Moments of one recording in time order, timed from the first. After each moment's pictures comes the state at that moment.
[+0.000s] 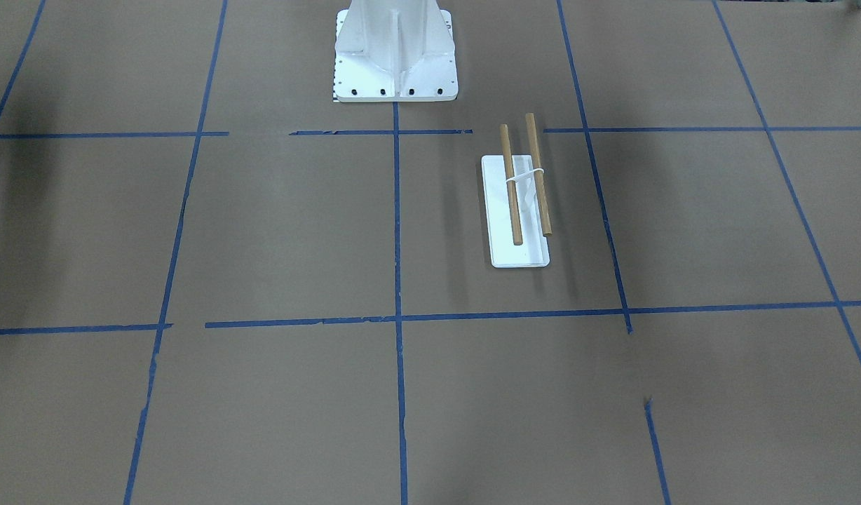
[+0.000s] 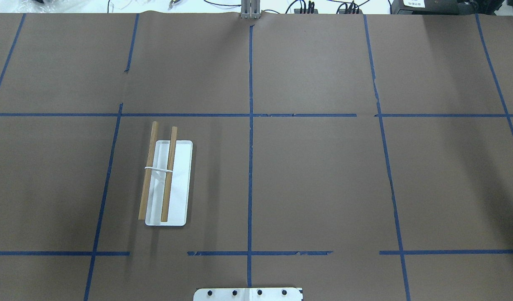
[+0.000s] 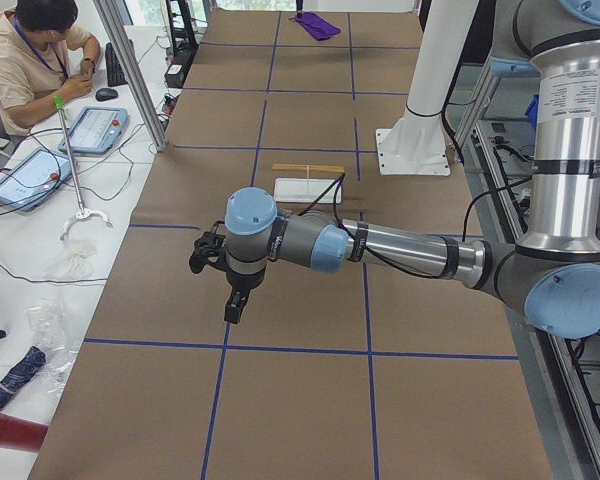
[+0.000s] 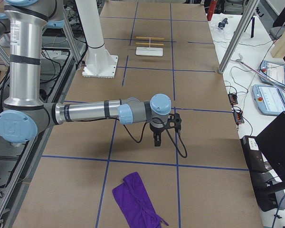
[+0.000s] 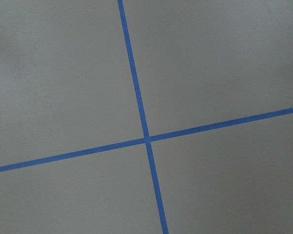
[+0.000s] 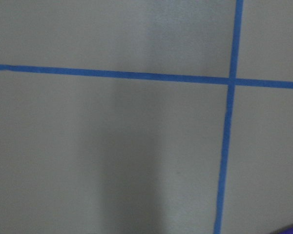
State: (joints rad) left arm -1.56 -1.54 -1.76 -1.68 -2.31 0.02; right arm 1.43 -1.71 1.79 -1.48 2.37 0.14
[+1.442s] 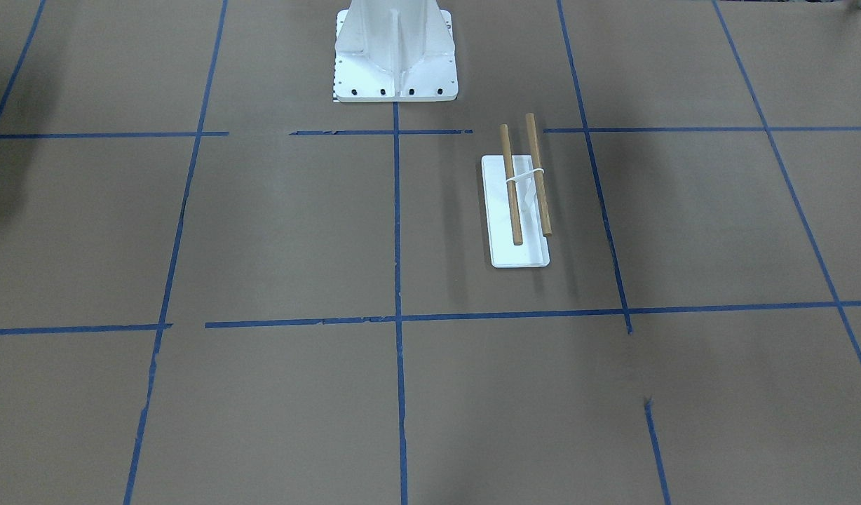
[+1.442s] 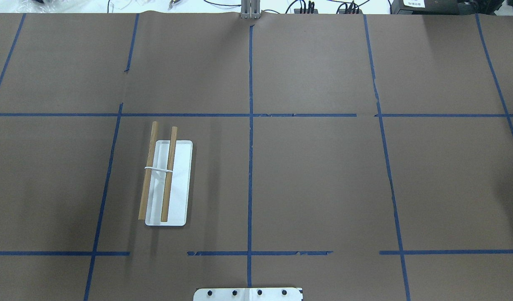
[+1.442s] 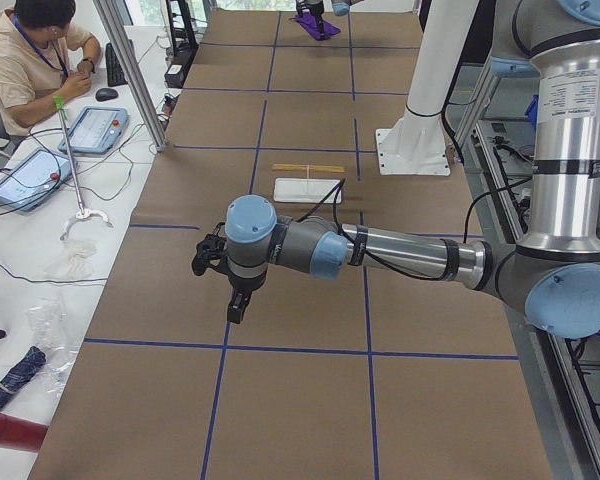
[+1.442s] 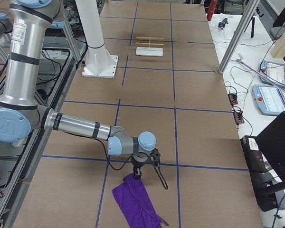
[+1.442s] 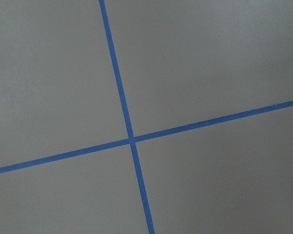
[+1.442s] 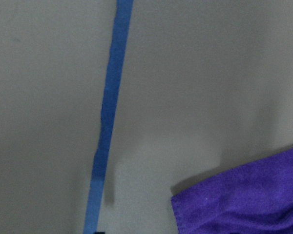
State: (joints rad) left arm -1.55 -1.54 -1.74 -1.71 -2.36 0.02; right arm 1.27 -1.78 1.48 -1.30 2.26 0.04
